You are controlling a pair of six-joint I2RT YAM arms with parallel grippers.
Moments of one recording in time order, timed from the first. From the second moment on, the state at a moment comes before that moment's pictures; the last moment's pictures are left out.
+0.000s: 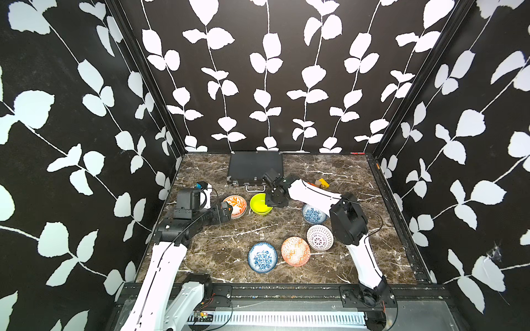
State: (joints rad) left arm -0.11 0.84 0.93 -0.90 0.25 -0.25; right arm 0.79 2.22 1.85 -0.82 -0.01 0.77
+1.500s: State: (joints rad) left arm -0.12 0.96 0.91 -0.87 0.35 -0.25; right arm 0.35 2.01 1.63 -0.92 0.00 0.56
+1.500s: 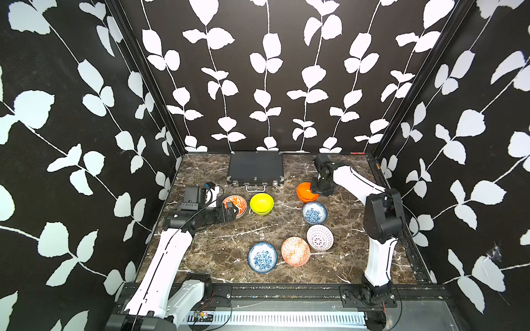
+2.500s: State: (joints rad) left arm -0.12 0.96 0.91 -0.87 0.33 -0.25; right arm 0.37 2.06 1.75 -0.93 -0.04 0.60
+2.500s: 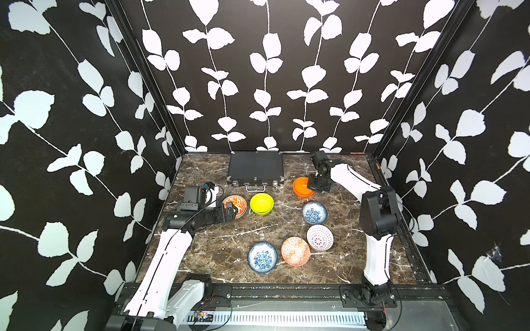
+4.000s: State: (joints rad) left arm -0.12 0.86 0.91 -0.88 0.29 -0.25; right arm 0.78 2.27 2.09 -1.05 0.01 0.65
